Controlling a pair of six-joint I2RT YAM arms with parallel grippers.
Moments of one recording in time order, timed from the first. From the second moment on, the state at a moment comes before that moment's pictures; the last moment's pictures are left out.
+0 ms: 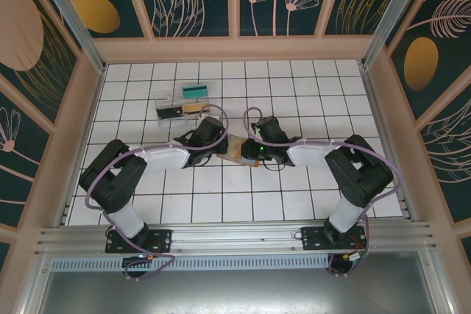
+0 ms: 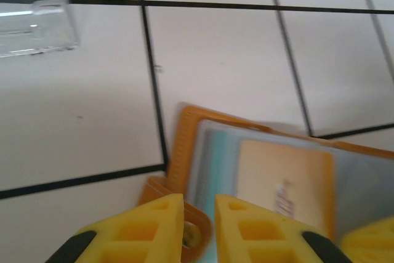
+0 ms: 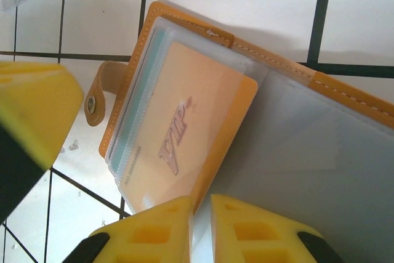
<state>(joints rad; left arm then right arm) -0.69 1.72 0.84 0.05 -0.11 -0.61 0.67 1.68 0.78 0.05 -0.27 0.68</state>
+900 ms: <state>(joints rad) -0.68 1.54 0.61 0.15 -0.02 -0.80 0.60 1.67 0.71 0.16 -0.34 0.76</state>
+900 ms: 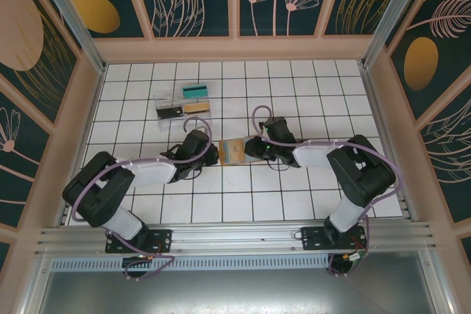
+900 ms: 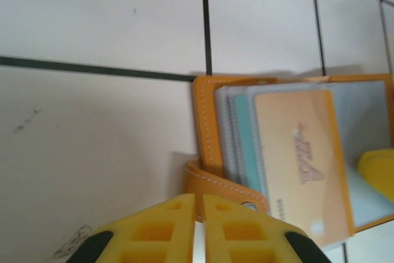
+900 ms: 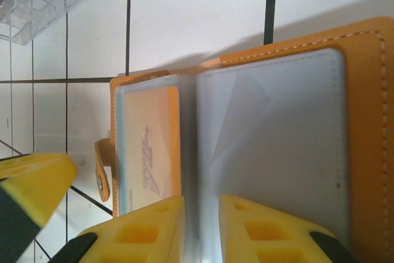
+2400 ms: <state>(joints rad) -0.70 1.74 0.77 0.14 0.01 -0.75 0.57 1.78 0.73 0.29 -0.52 0.81</state>
